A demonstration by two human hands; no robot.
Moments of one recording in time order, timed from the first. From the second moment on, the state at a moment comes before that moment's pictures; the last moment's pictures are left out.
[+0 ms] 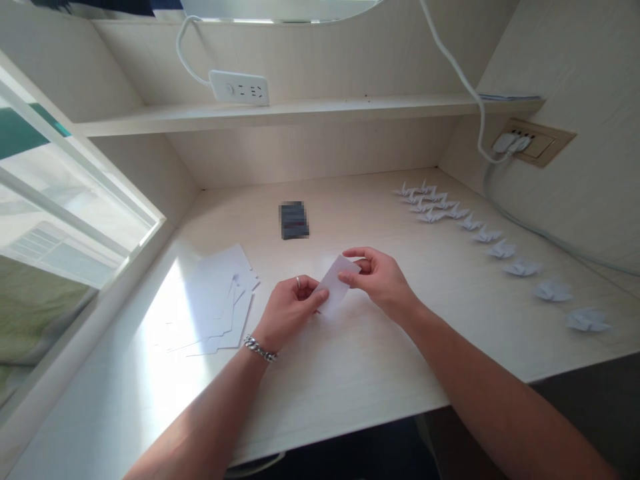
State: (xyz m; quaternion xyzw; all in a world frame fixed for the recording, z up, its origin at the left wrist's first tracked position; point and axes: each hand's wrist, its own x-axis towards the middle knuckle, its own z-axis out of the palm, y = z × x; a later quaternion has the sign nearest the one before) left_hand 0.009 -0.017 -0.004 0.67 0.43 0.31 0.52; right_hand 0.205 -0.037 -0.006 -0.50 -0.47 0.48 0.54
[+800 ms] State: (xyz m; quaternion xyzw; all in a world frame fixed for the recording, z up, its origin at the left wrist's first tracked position) left_hand 0.005 -0.022 0.006 0.79 0.40 0.41 0.21; right_hand 0.201 -0.038 -0.009 -0.48 -0.49 0.51 0.52
